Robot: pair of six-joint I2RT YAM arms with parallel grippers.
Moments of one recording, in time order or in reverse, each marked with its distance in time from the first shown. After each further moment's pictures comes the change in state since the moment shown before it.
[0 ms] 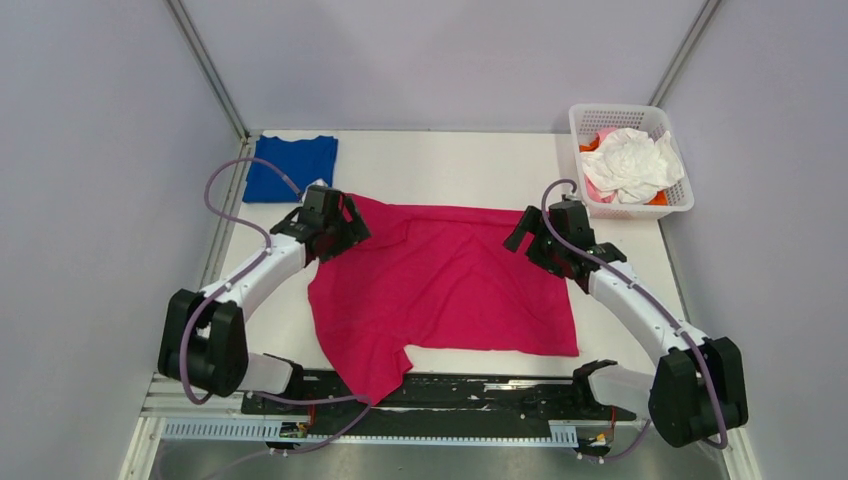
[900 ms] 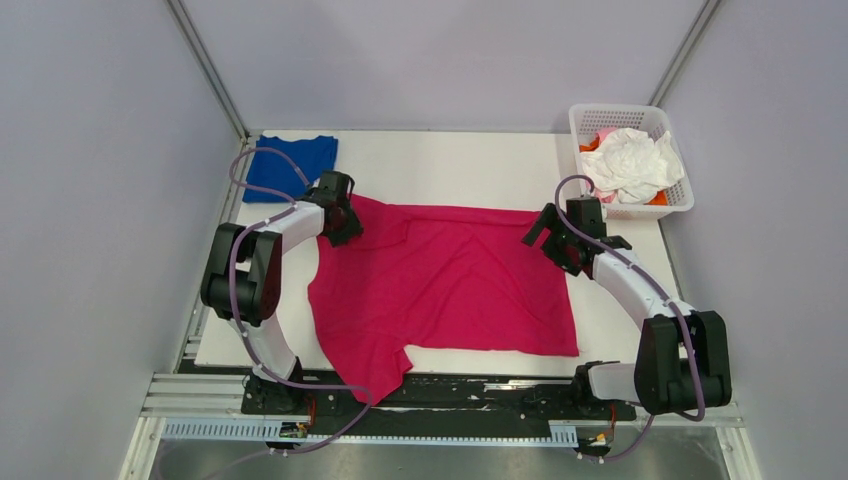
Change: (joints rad) left arm 0.074 0.461 0.250 0.039 -0.050 0.062; right arm -0.174 0.142 0.012 0.070 -0.024 -0.044
